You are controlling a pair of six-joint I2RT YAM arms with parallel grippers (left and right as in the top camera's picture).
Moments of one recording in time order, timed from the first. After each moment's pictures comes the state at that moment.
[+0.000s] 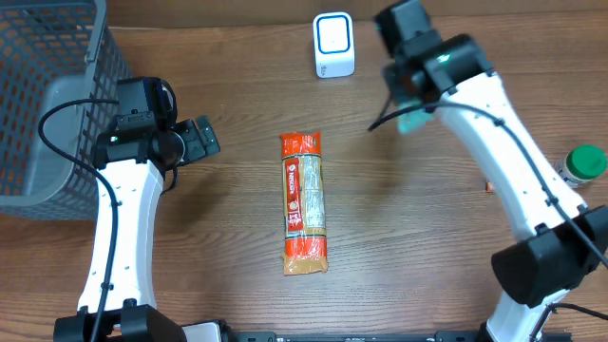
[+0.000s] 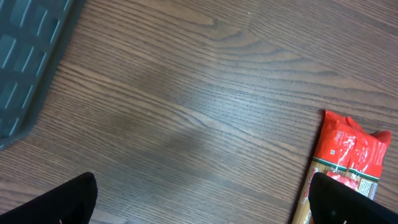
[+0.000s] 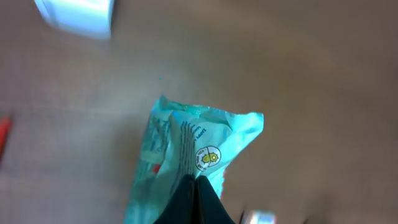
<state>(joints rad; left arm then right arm) 0.15 1.49 1.29 -0.90 -0.03 -0.26 0.41 1.92 1.98 -1.19 0.37 0.07</state>
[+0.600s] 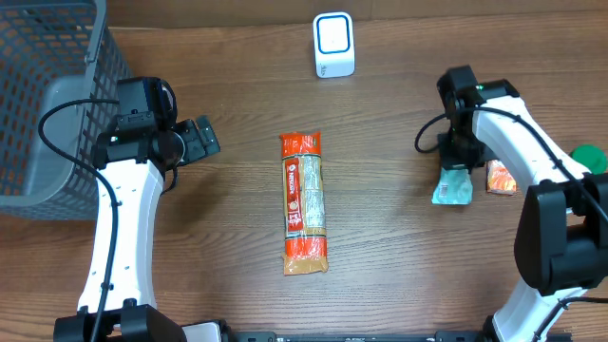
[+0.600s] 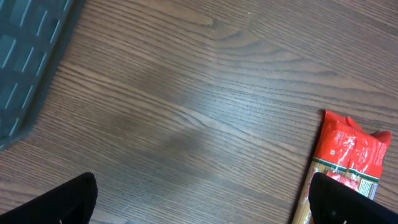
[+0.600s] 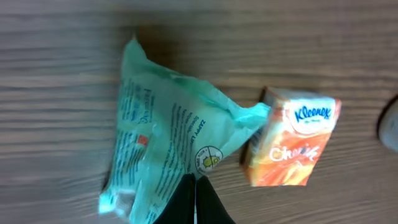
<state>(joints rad) 0.15 1.49 1.29 -0.90 -0.03 -0.26 0.17 1.93 1.43 -1.09 0.26 0.14</state>
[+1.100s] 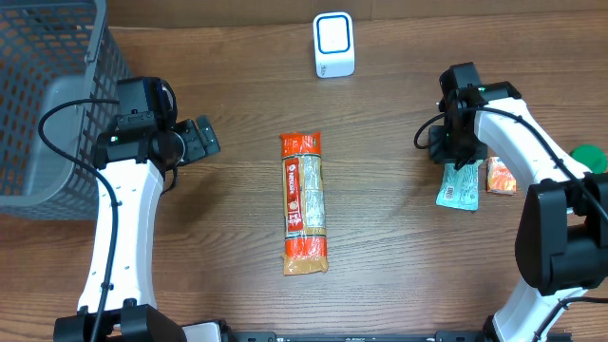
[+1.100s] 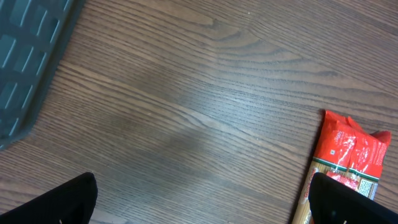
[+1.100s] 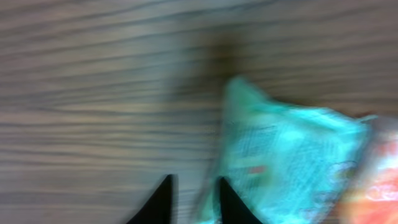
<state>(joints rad) 0.15 1.49 1.29 -0.90 -0.03 -0.26 0.16 1.93 1.43 -0.99 -0.01 0.21</state>
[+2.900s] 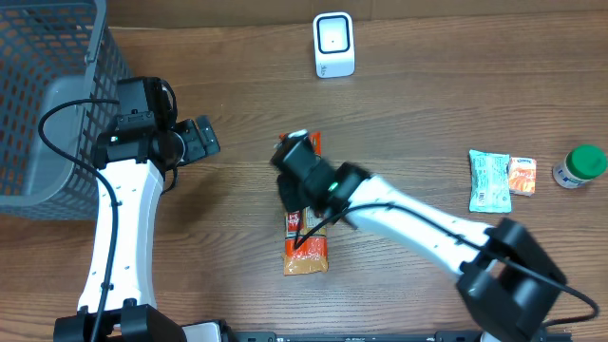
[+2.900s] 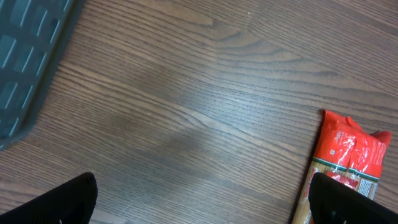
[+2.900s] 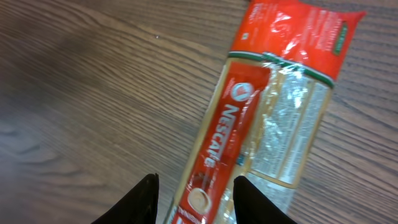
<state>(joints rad) 0.15 1.49 1.29 -0.90 -0.03 -0.26 0.91 1.88 1.38 -0.52 0.08 0.52</state>
